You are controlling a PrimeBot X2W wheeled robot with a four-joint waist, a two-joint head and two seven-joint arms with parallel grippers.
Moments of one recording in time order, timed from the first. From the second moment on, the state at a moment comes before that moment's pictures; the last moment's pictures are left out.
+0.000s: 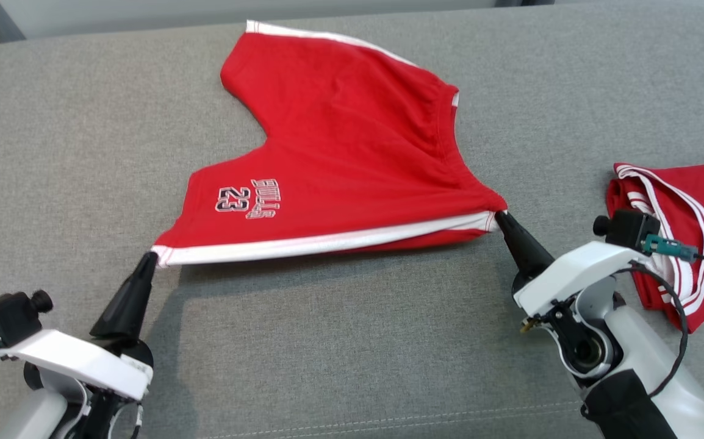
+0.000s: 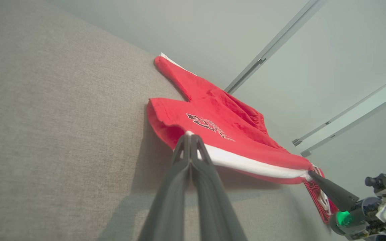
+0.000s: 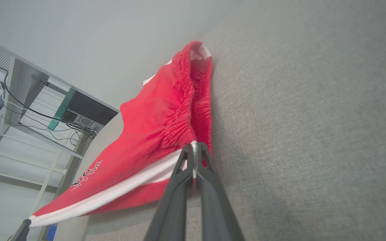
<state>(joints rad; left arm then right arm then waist) -0.28 0.56 -0.55 0.23 -1.27 -0.13 -0.25 -0.54 -0.11 0.37 0.61 1.00 0.13 0.00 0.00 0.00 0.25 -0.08</state>
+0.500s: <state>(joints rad) -0.20 0.51 -0.57 0.27 -1.20 -0.13 -0.25 -0.43 -0.14 0.40 0.51 1.01 0.13 0.06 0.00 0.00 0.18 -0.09</state>
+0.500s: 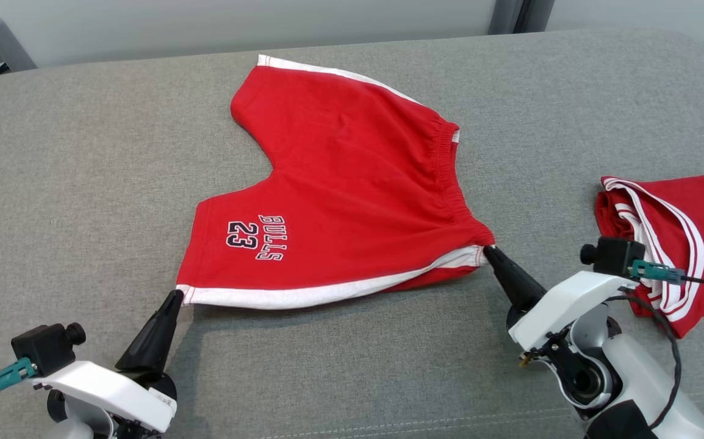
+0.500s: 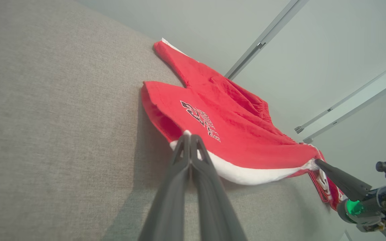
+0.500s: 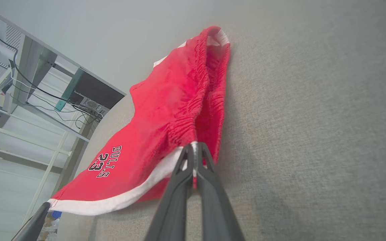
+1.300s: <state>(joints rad) -0.15 0.43 -0.59 0.42 -1.17 -0.13 -0.25 -0.36 -0.17 0.42 0.50 1.04 0.13 0.15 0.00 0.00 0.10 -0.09</state>
